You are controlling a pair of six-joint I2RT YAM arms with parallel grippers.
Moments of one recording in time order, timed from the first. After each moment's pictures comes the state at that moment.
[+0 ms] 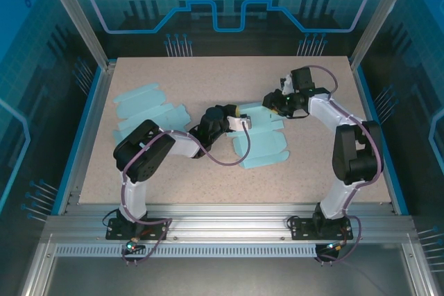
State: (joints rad) left arm -0.64 1.97 0.94 0.79 -0.15 1.15; right arm 0.15 1.77 1.28 -0.46 -0.51 0.57
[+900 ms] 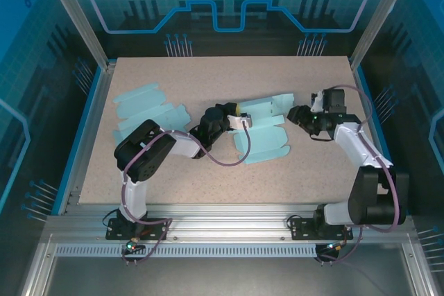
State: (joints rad) left arm -0.65 1.98 0.94 0.85 -0.15 1.15; right arm -0.04 1.39 0.91 -0.46 -0.46 0.52
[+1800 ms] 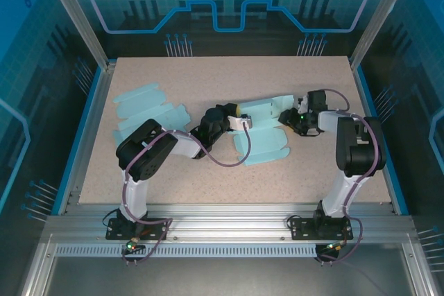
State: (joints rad) left arm -0.65 2.00 0.94 0.86 -0.15 1.17; right arm -0.02 1.85 0.99 -0.18 -0.48 0.50
